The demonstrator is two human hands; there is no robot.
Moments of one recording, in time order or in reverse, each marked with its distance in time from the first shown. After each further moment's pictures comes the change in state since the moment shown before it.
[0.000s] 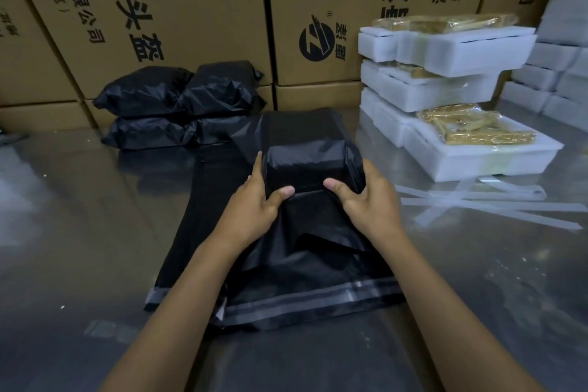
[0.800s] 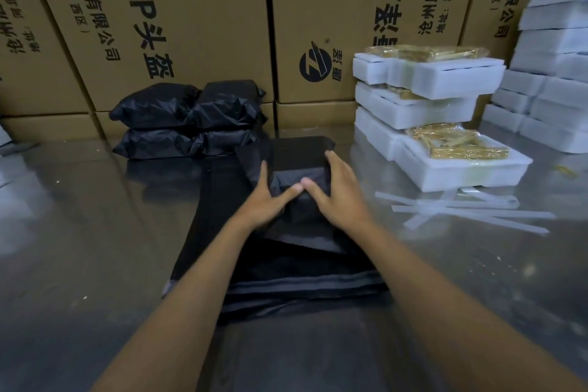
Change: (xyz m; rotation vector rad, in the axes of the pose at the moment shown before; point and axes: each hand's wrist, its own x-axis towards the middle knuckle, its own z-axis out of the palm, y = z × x) left_hand 0.019 0.010 -0.003 -0.266 -0.166 -0.264; right_hand 0.013 -0.023 0.023 -0.176 -0.204 -0.122
